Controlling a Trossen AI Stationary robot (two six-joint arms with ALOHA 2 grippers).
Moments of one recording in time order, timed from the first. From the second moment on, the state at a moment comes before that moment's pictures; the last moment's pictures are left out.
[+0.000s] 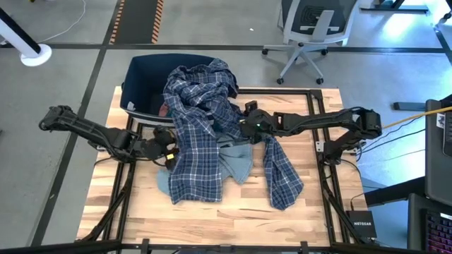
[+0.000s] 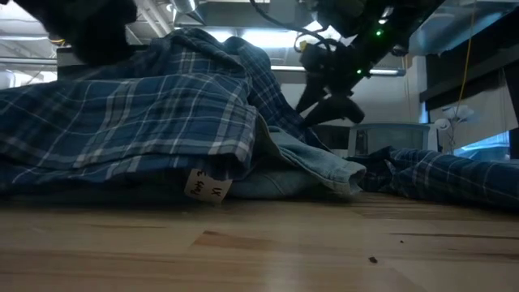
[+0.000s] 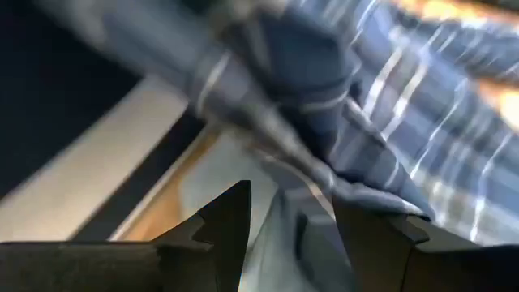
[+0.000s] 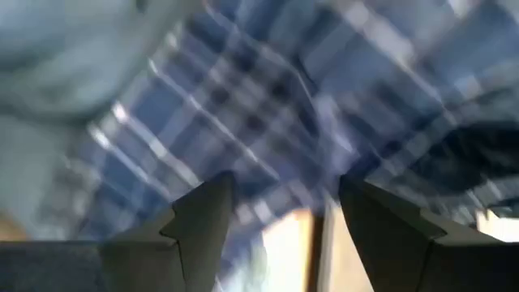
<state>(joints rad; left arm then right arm) -0.31 0.84 0.56 -0.43 -0.62 -0.53 -0.16 1.52 0.92 -0.11 0.36 -0.79</state>
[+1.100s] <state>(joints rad) -0.15 1.02 0.55 0.37 -0.51 -0.02 -0.04 1.40 1.11 -0.37 0.51 -0.84</state>
